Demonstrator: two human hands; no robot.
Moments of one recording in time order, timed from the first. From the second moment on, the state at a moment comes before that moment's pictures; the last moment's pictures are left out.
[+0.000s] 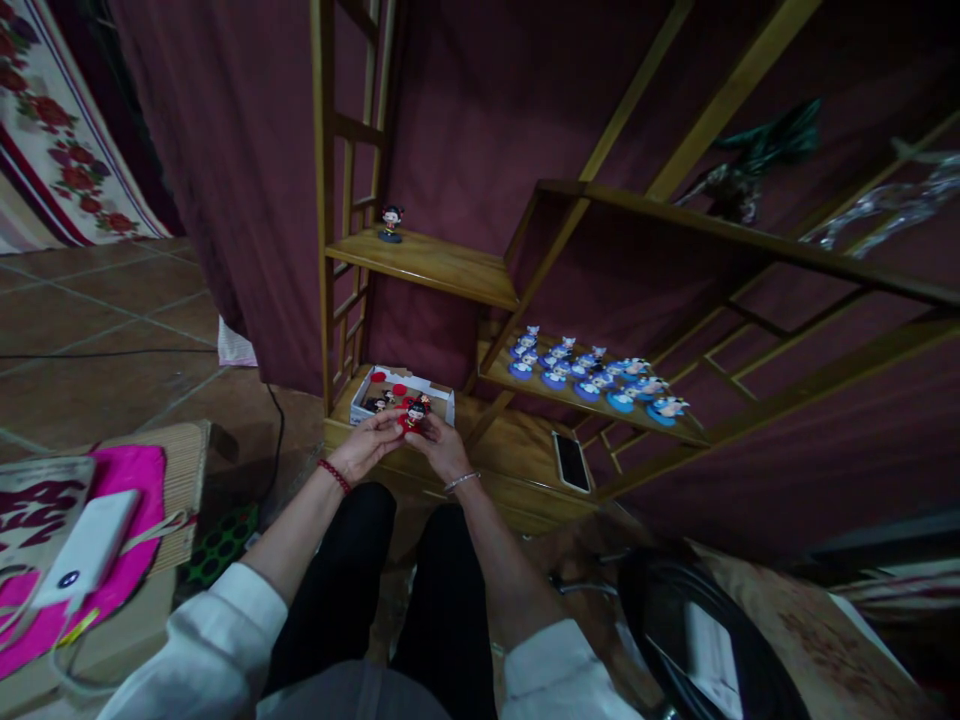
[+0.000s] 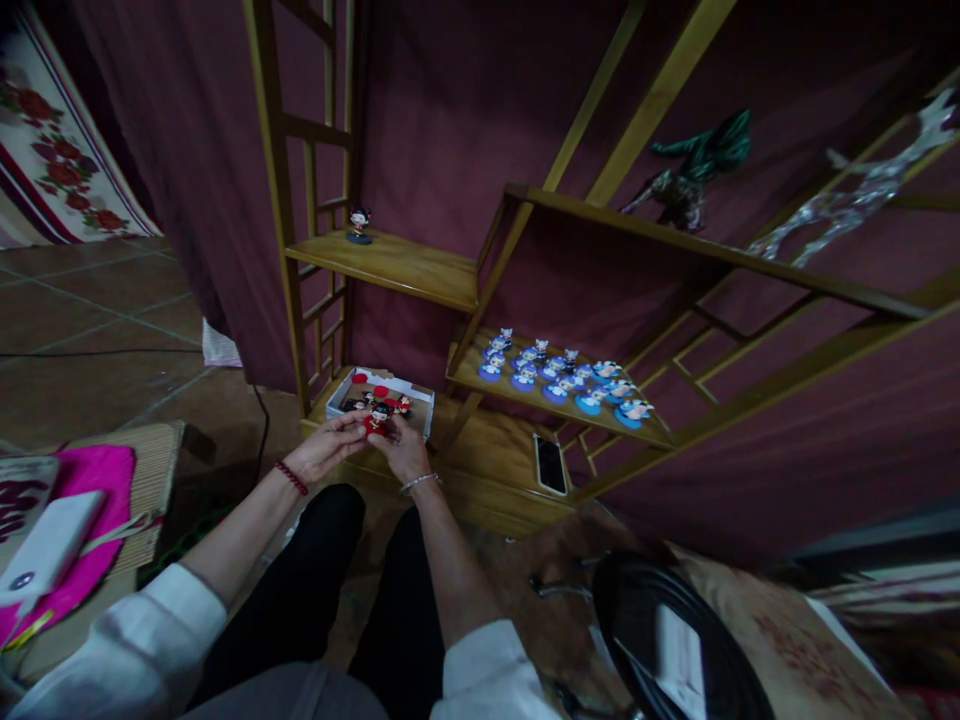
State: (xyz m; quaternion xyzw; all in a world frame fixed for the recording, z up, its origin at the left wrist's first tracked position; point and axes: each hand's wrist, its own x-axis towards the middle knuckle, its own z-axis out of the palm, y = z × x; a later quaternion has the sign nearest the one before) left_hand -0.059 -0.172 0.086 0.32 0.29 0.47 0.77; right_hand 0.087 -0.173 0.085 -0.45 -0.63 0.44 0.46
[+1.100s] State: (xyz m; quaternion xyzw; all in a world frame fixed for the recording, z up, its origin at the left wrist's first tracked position) left_hand -0.052 -0.173 0.125 0.43 0.35 0.53 0.64; right_hand 0.086 -0.171 0.121 -0.43 -0.60 0.45 0.50
